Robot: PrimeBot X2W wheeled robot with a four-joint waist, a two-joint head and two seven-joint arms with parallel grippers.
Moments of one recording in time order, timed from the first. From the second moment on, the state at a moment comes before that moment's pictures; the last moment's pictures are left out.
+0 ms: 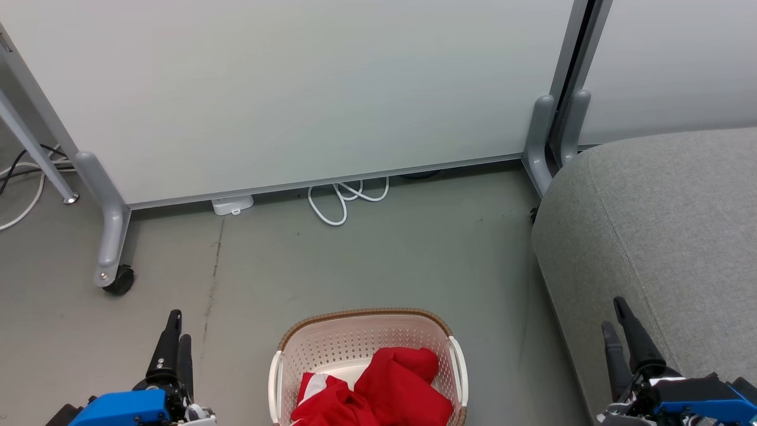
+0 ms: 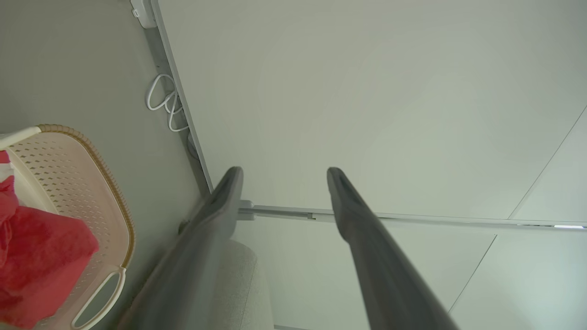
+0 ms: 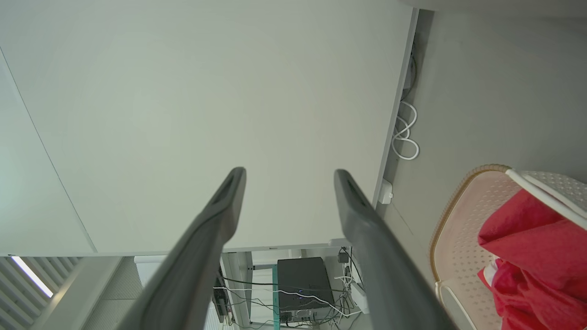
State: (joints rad) left arm -0.03 0.03 0.09 0.31 -1.60 -0.13 0.08; right arm -0.04 -0.04 -0.08 0.30 1.59 0.13 0.08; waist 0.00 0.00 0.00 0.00
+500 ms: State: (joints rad) left arm -0.03 0.04 0.06 0.28 -1.36 -0.10 0.01; right arm -0.05 -0.04 -0.05 0.29 1.40 0.13 0.01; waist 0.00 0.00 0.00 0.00
